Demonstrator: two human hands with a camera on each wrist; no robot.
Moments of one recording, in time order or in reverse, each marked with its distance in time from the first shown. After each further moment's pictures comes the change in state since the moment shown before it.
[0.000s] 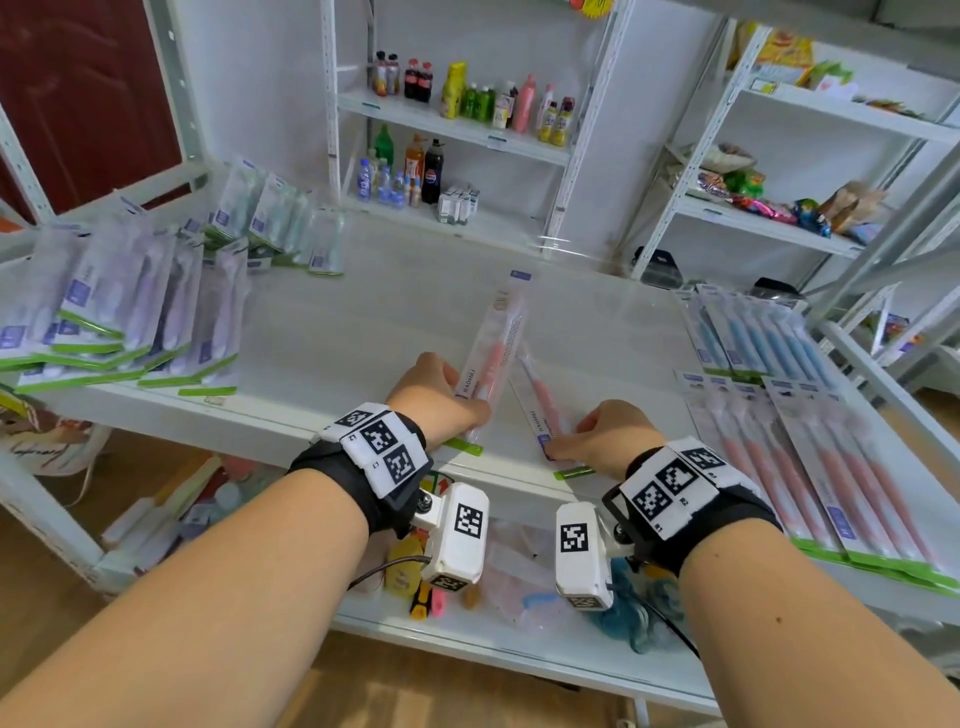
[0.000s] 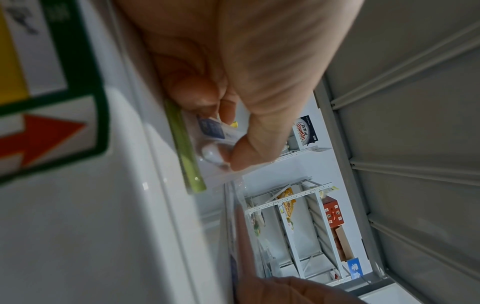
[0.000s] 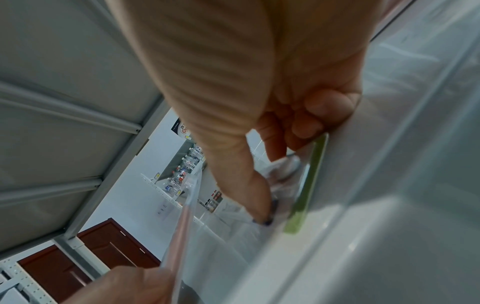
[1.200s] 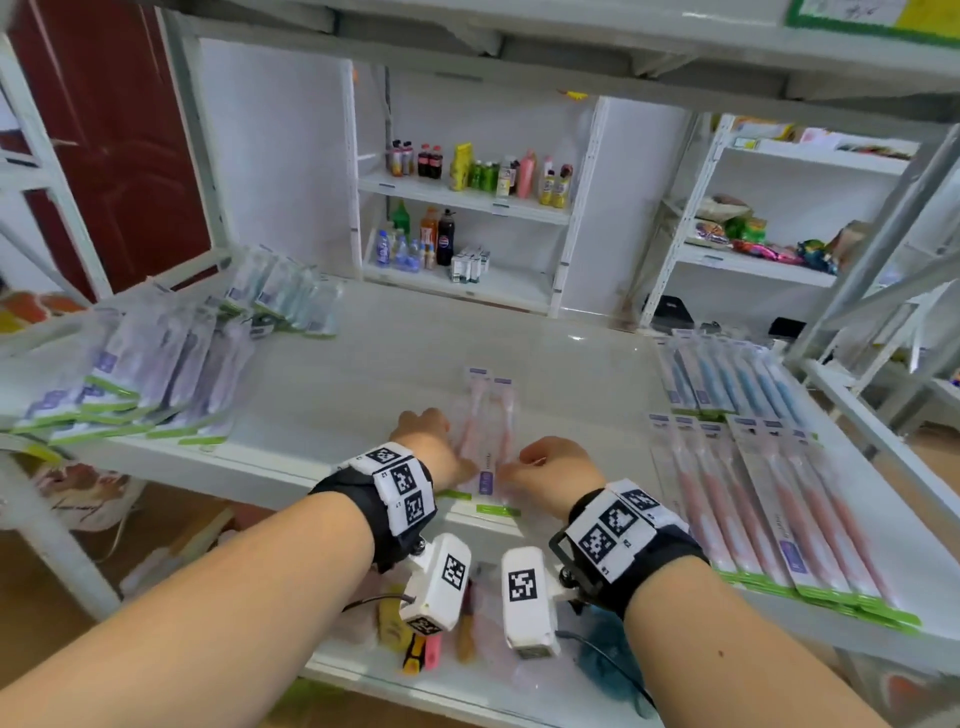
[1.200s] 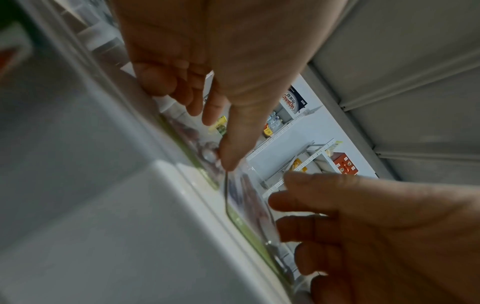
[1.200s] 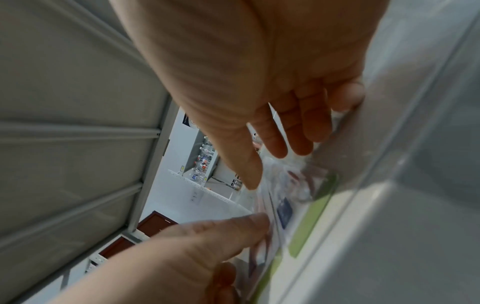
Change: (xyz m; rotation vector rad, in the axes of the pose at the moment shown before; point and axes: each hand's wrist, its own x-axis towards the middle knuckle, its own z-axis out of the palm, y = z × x) left_hand -0.016 0.045 0.030 0.443 0.024 -0.138; right_hand -0.012 0.011 -0.002 0.288 0.000 -0.144
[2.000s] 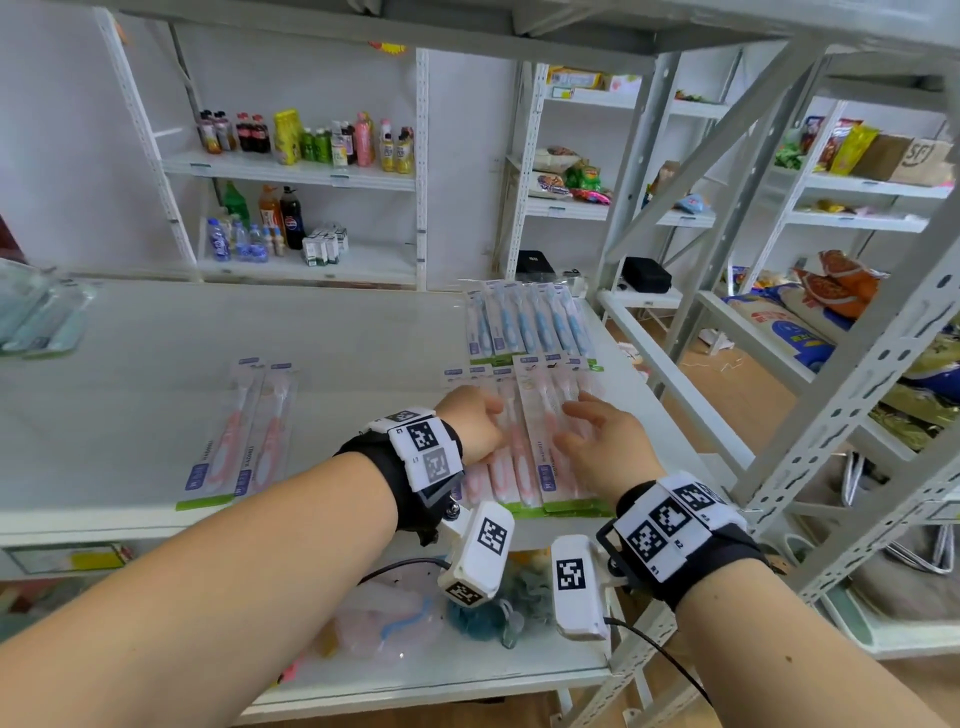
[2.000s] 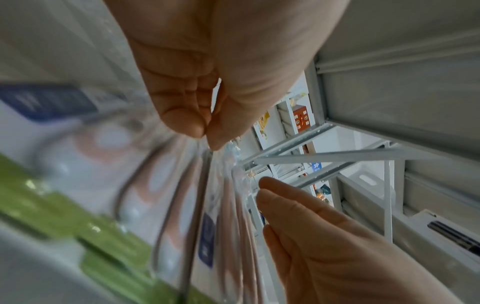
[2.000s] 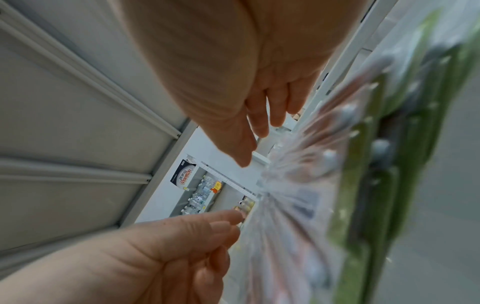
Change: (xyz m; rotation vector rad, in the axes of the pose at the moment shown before) left_hand -0.055 0.225 0.115 -0.177 -0.284 0.465; right_hand -0.046 0.190 -0.173 0.074 0.432 -0.039
